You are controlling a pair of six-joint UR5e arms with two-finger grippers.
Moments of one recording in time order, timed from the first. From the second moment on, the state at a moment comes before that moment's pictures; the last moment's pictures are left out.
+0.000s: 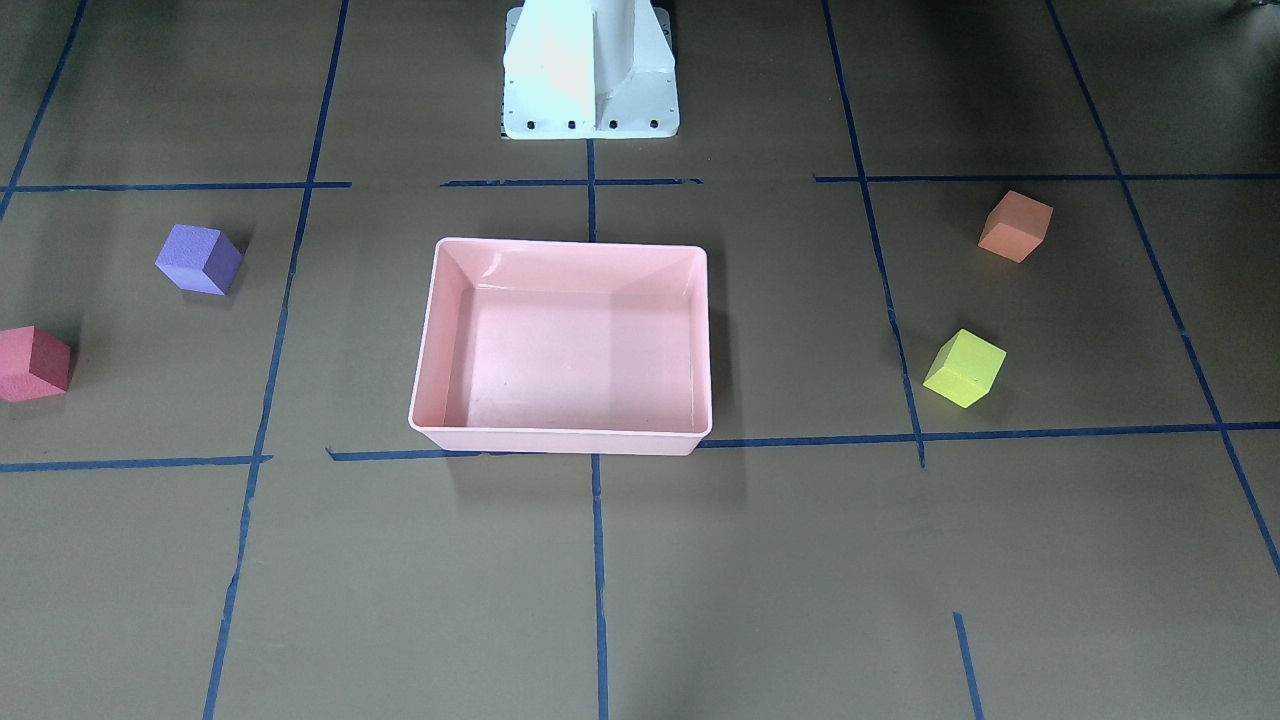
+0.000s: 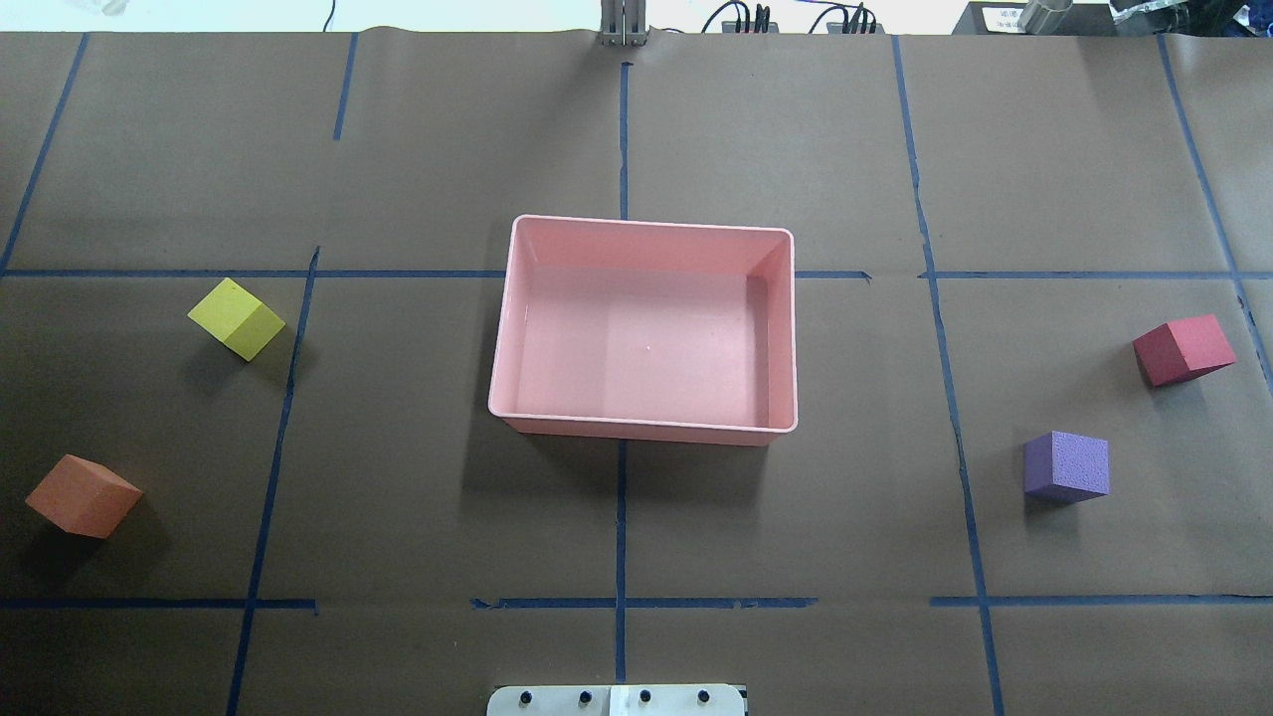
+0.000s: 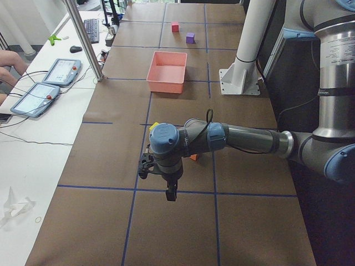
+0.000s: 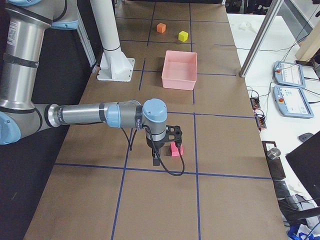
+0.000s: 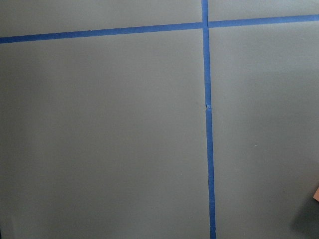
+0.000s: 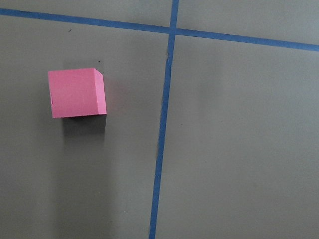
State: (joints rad) left arm -1.68 -1.45 -1.83 -1.24 -2.30 0.27; right arm 1.56 -1.84 1.96 -1.66 2.28 -0.06
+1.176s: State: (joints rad) left arm -1.68 -1.43 -1.83 -1.25 -2.31 0.27; right arm 1.38 -1.75 1.90 -1.41 2.33 0.05
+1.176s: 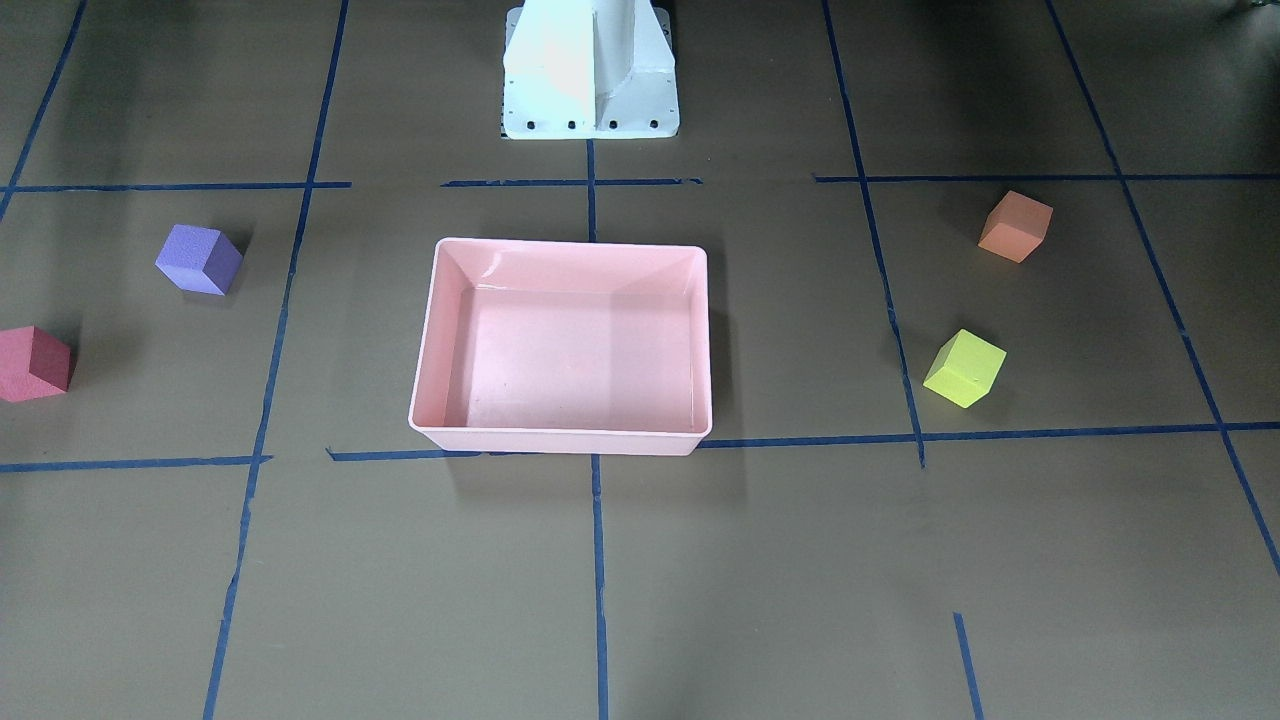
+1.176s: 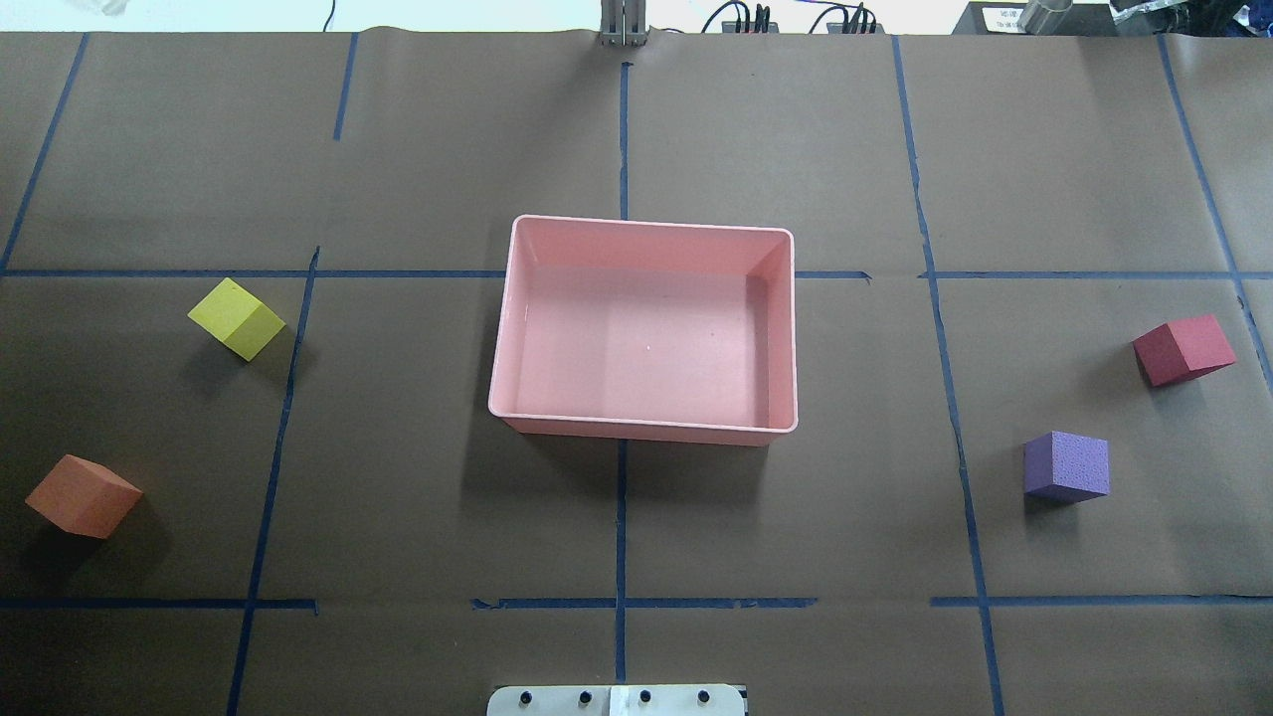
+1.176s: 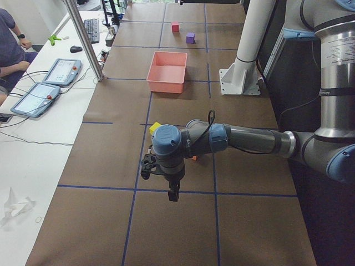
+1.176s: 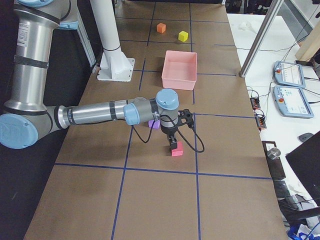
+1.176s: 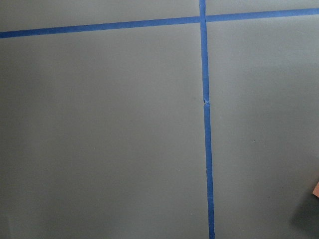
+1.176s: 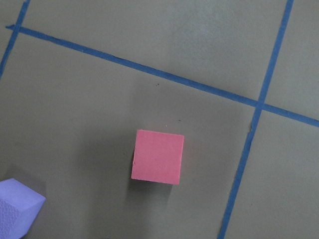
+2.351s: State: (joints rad) left arm -1.68 -1.43 -1.86 -1.25 -2.31 0.27; right arm 1.16 -1.60 1.55 -1.10 2.24 0.32
